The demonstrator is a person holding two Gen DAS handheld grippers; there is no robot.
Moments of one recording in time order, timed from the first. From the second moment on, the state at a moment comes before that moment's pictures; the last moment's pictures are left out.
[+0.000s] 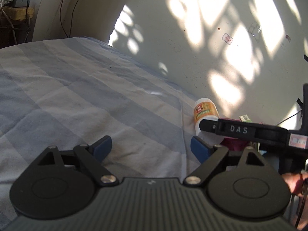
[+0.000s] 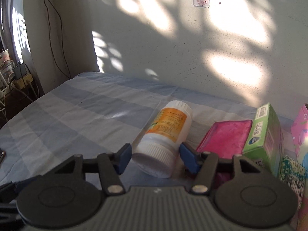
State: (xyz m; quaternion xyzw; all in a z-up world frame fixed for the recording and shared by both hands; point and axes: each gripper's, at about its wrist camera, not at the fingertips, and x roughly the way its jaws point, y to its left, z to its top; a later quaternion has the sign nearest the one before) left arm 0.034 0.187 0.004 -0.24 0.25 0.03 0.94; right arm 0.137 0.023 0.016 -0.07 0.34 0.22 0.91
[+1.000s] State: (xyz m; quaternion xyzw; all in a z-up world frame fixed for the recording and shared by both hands) left arm 0.059 0.048 0.028 -0.16 0.31 -0.25 0.90; right arm -0.038 -0.142 -0.006 0.01 0.34 0.27 0.90
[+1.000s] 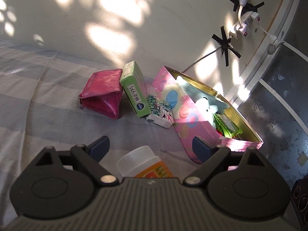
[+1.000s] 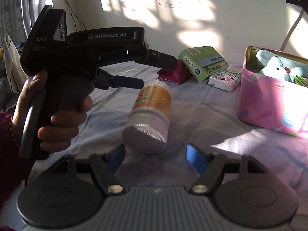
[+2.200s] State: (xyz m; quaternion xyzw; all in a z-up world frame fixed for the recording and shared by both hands) left arm 0.028 0.044 0.033 -0.06 0.32 -0.31 0.89; right arm -0.047 -0.173 0.000 0.01 0.29 0.21 0.93
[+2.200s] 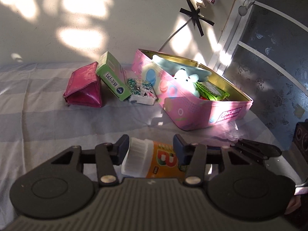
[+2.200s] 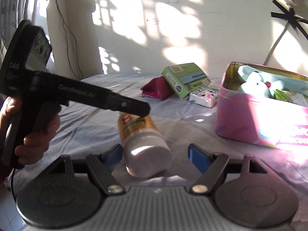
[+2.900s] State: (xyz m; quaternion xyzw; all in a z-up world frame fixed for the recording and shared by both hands) left arm -0.002 0.040 0.028 -0.19 0.34 -0.27 0.88; right arm -0.035 -0.181 -0.006 0.03 0.30 0.24 0.92
